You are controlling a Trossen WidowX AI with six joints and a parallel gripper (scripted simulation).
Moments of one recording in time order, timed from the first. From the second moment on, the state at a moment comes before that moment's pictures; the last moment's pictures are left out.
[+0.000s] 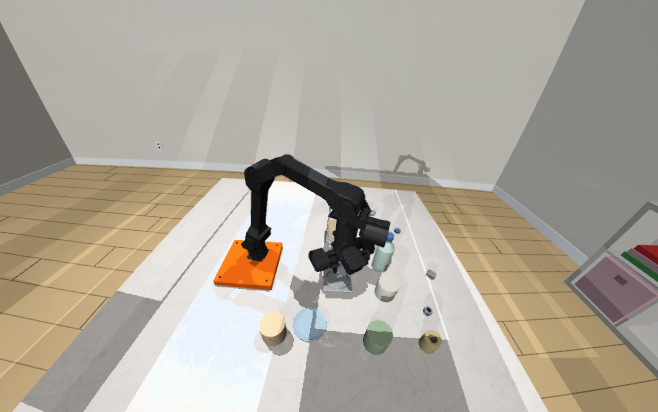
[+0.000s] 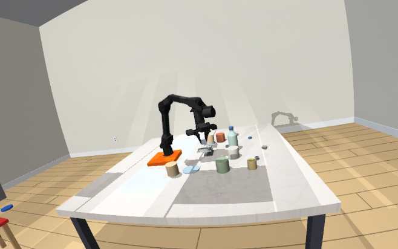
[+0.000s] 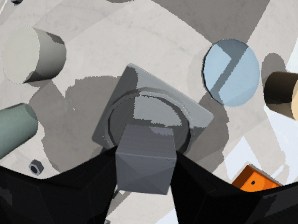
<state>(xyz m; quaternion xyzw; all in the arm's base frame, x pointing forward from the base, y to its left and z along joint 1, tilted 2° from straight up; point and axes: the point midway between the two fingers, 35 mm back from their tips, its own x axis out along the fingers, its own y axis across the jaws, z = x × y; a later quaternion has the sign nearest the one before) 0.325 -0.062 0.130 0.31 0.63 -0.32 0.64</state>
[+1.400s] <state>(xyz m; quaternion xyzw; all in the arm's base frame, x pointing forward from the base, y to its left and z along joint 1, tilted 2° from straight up) 0.267 -0.190 0.089 0.31 0.63 -0.33 0.64</state>
